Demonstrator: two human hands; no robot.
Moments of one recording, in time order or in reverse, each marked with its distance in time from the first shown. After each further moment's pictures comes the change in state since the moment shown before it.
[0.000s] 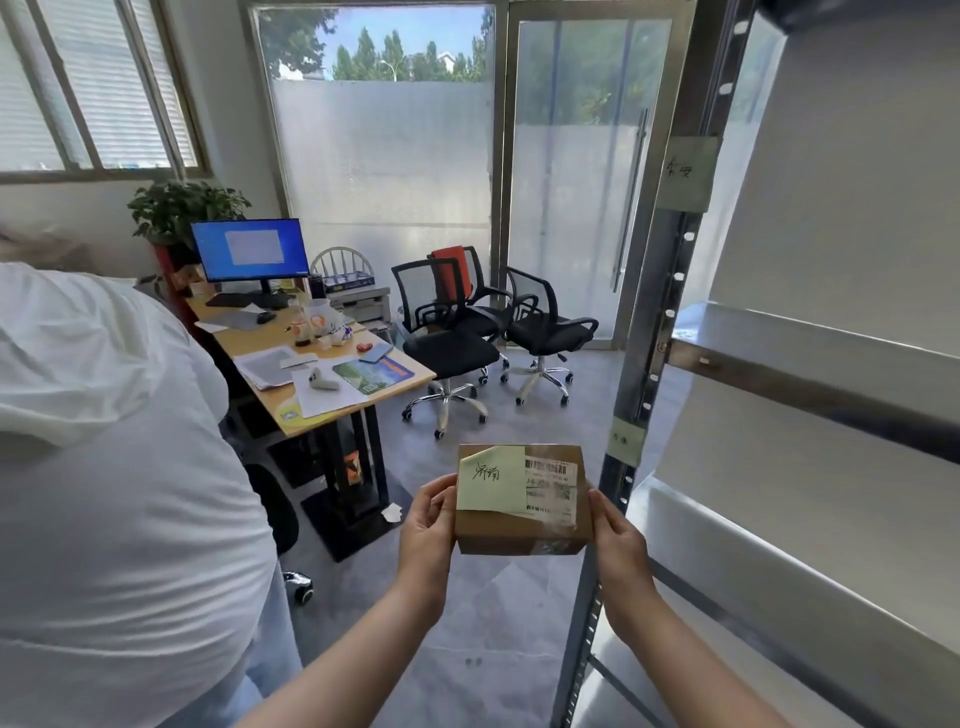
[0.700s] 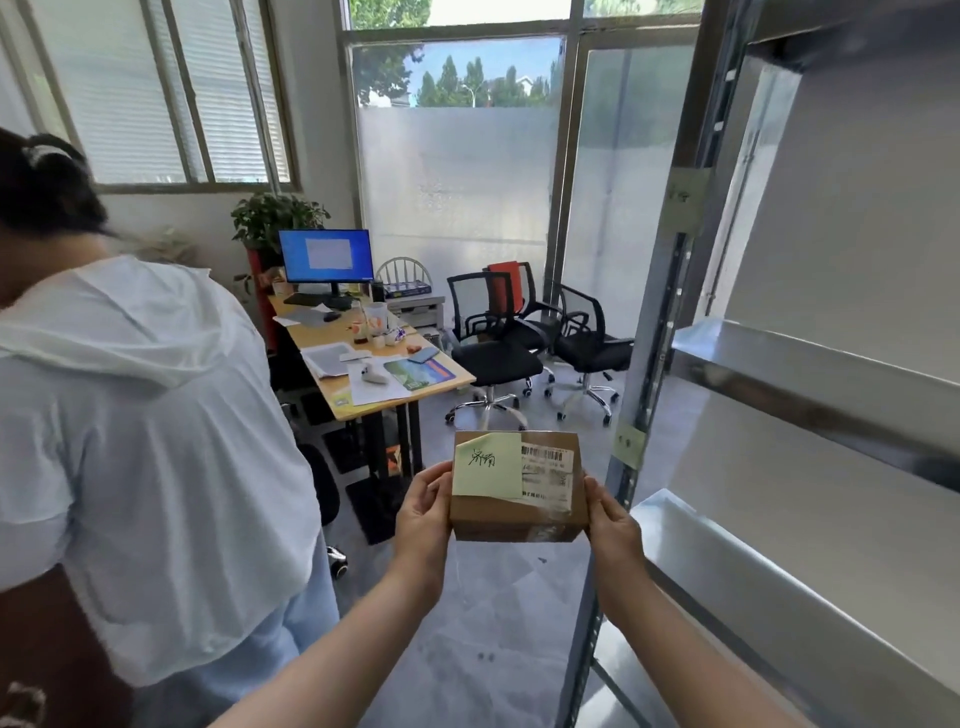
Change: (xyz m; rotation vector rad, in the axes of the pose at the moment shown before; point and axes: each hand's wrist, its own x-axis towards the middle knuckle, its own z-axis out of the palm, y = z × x) left_hand -0.076 0.017 0.019 -0.061 0.139 0.118; right_hand -0.032 -0.024 -0.030 -0.051 -0.099 0.000
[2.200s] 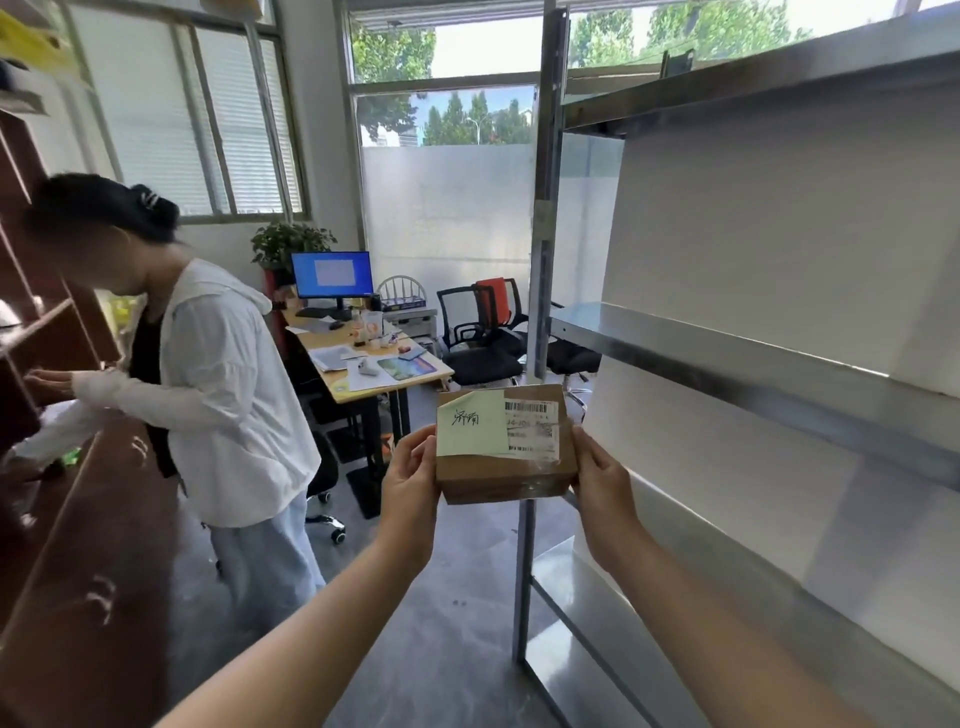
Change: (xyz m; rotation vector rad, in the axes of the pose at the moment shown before) left_hand -0.304 0.032 0.085 0.010 -0.010 0.106; right_hand -0.224 -0.085 -0.201 0.123 -0.118 -0.113
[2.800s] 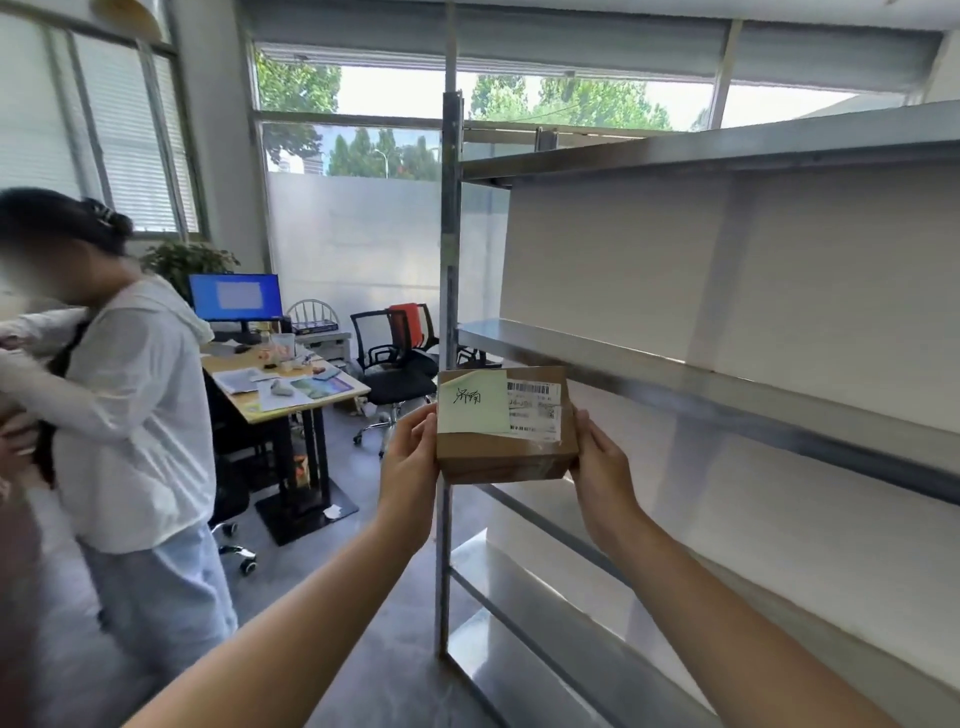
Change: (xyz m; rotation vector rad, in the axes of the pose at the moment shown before) left_hand -0.141 0.042 0.051 -0.047 -0.248 0.033; right_hand -0.150 -0.077 -0.082 -0.087 0.150 -0.170
